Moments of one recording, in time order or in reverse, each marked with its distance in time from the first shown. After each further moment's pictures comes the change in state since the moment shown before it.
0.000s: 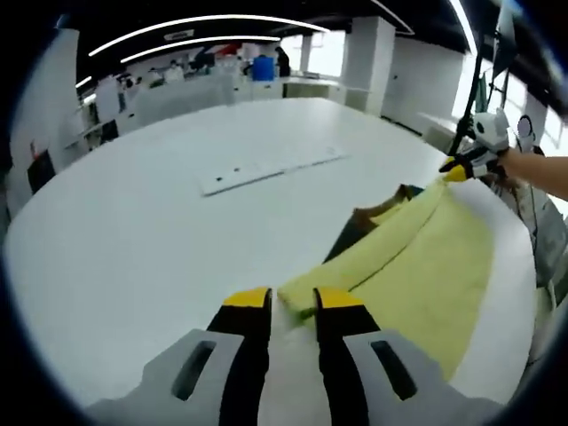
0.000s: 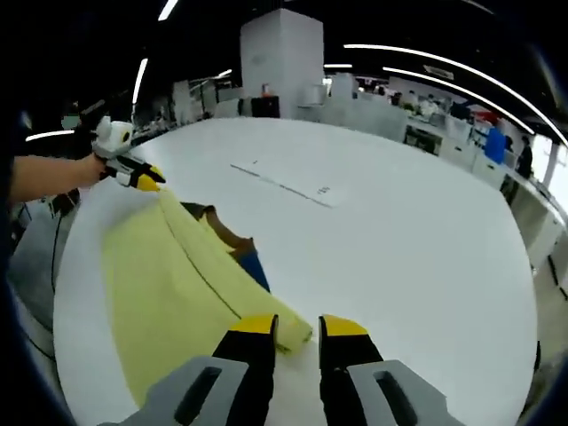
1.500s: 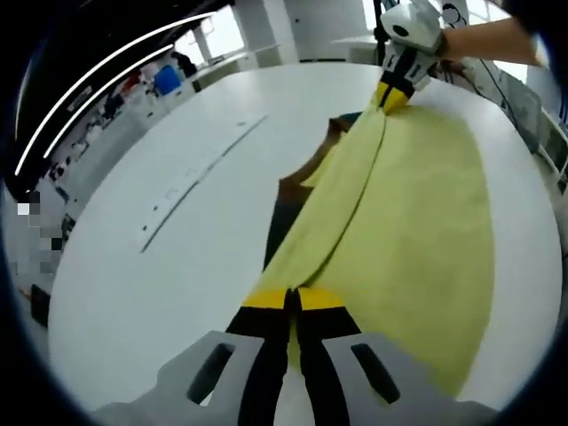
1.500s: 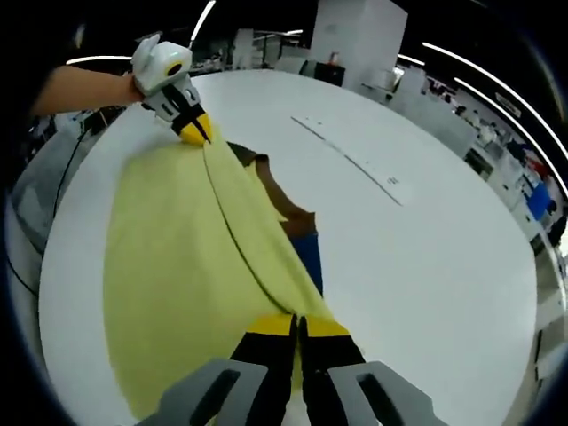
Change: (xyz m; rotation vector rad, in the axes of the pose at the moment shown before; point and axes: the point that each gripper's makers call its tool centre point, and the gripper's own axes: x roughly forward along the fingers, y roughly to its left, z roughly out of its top) left arm 0.044 -0.036 -0.026 0.467 0.247 -0.117; right arm 0.039 0.034 -0.018 -0.256 0.200 0.085
